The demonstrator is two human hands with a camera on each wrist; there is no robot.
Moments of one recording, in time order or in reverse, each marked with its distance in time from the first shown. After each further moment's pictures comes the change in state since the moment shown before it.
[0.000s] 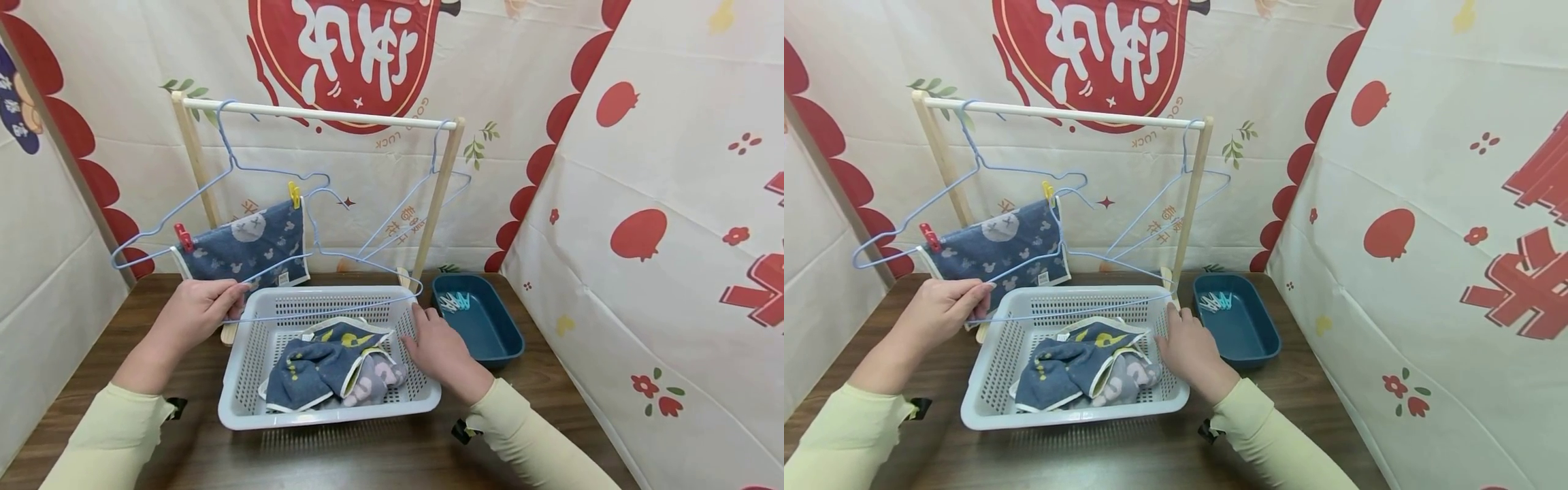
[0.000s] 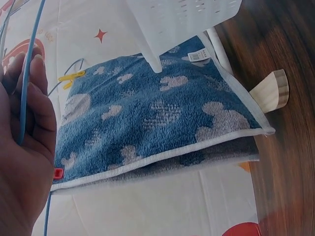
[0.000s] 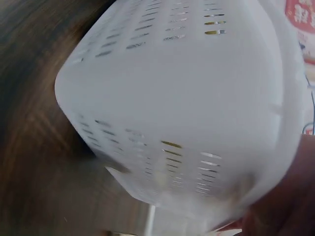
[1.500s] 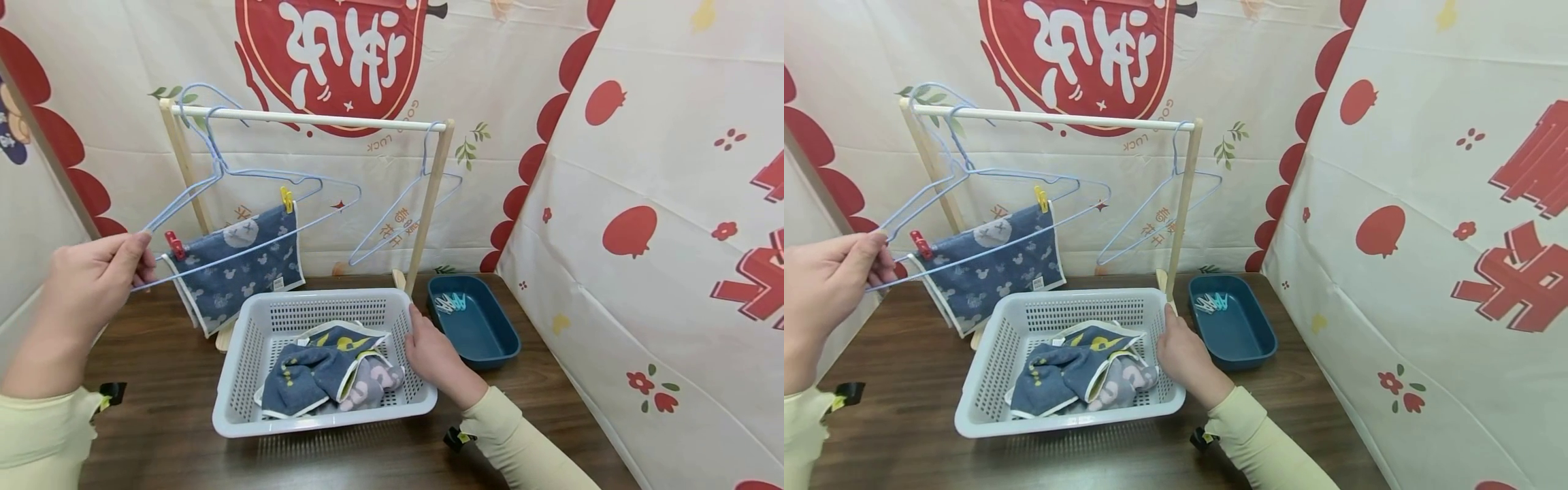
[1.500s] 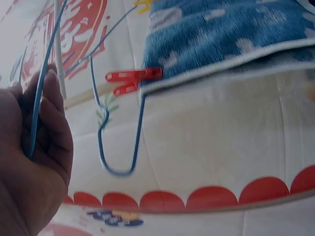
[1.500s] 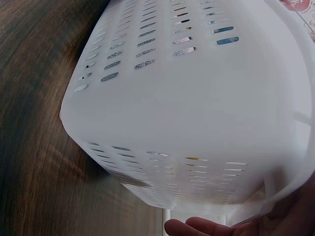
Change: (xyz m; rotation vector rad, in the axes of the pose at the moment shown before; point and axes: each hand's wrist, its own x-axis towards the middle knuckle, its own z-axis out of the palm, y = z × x) left_hand 0.012 0.015 -0.100 0.070 0.327 -0.164; right_hand -0.002 0.004 0.011 0.303 -0.011 0.056
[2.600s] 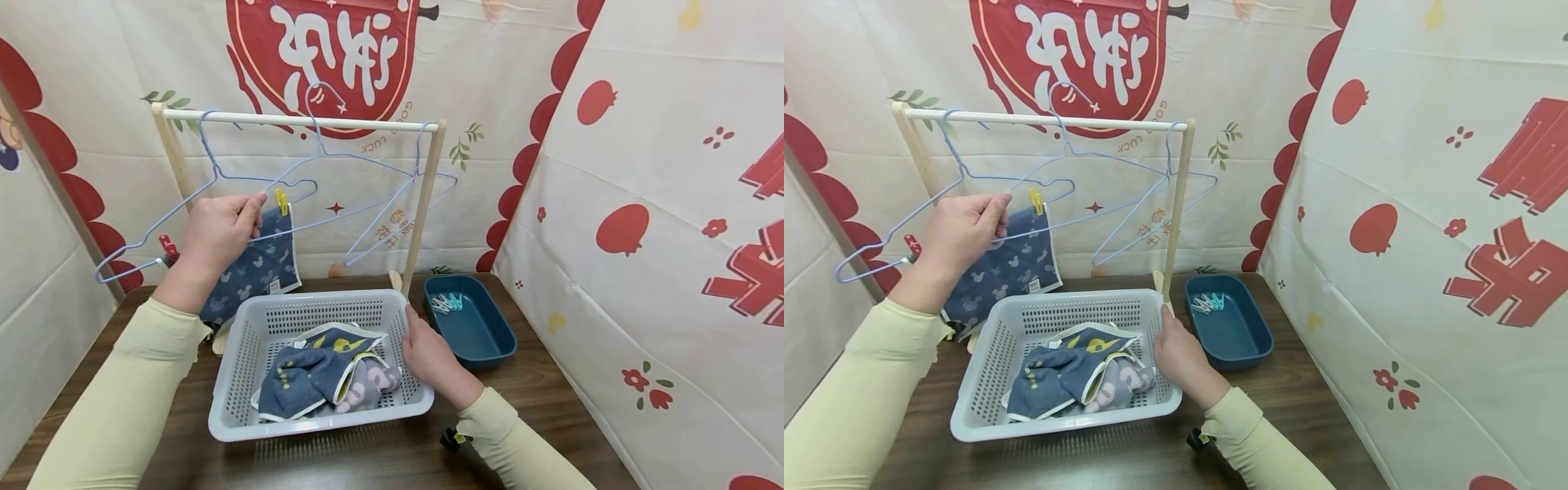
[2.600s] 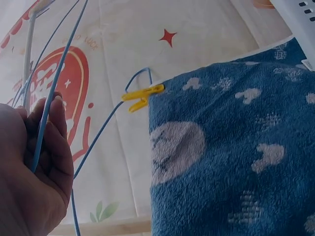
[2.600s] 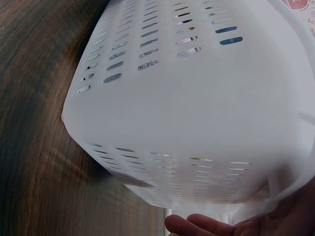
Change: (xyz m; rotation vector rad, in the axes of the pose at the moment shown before) left_hand 0.077 0.066 0.115 0.025 -0.088 0.121; right_hand -0.002 0.000 0.000 0.032 0.006 0.018
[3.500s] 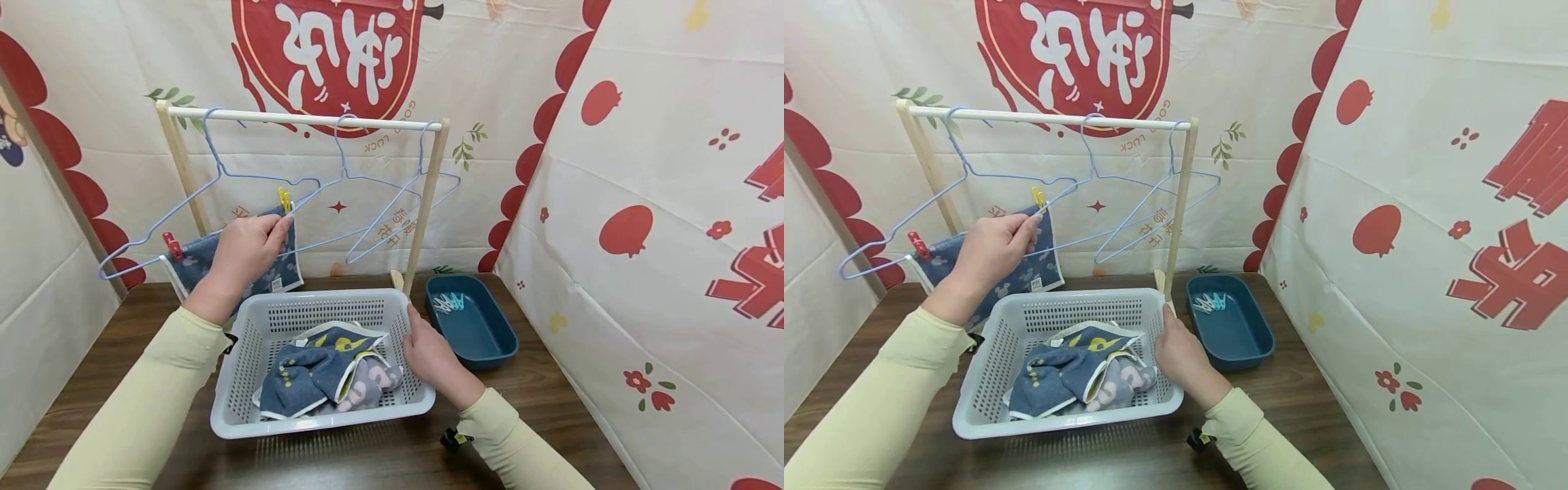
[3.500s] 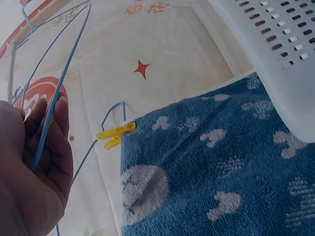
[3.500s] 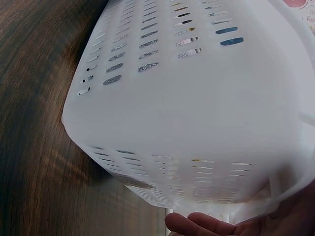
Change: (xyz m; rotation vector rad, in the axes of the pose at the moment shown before) left_hand -0.016 -0.003 0.039 0.029 -0.111 0.043; right_hand 0.000 0.000 0.002 0.009 0.000 0.005
